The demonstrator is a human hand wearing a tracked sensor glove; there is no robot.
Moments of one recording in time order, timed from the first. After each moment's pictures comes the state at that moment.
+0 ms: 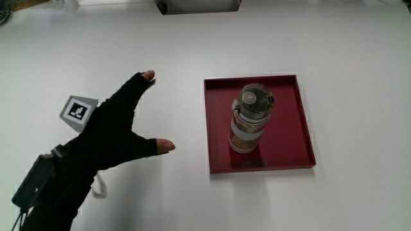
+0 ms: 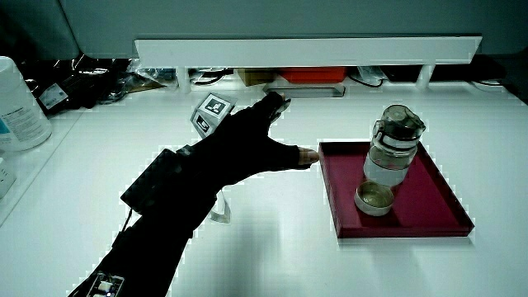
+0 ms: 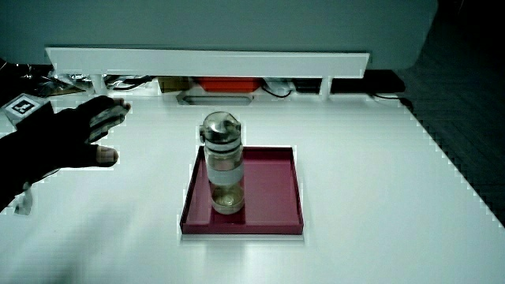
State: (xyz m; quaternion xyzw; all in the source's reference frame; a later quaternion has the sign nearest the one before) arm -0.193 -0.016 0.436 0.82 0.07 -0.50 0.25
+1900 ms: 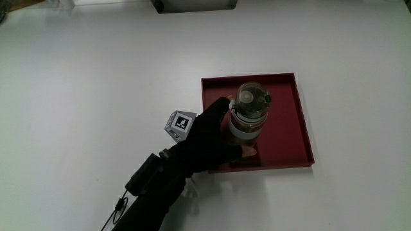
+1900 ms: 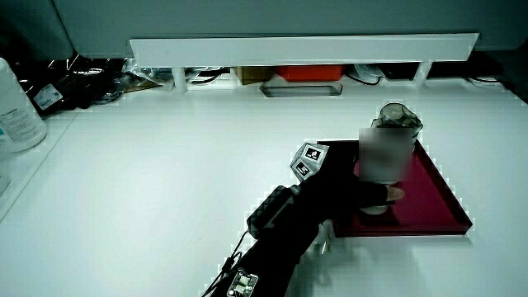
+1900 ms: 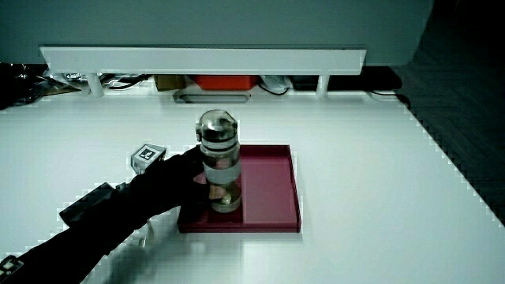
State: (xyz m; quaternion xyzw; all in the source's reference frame) arm -0.067 0.004 0.539 0.80 0.05 -0.54 0.25
